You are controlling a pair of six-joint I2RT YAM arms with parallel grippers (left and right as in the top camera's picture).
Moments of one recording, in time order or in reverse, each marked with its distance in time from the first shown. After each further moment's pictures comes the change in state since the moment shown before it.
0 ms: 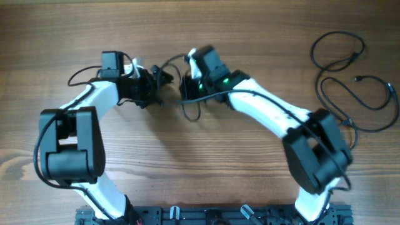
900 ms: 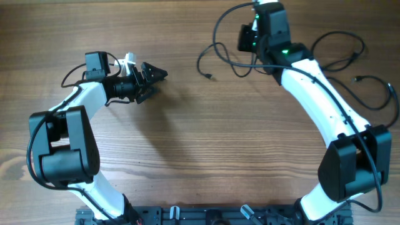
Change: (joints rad) left arm 0.090 0.000 0.000 0.023 0.259 0.151; right arm -0.318 -0.146 0.077 -0.042 0.413 -0.134
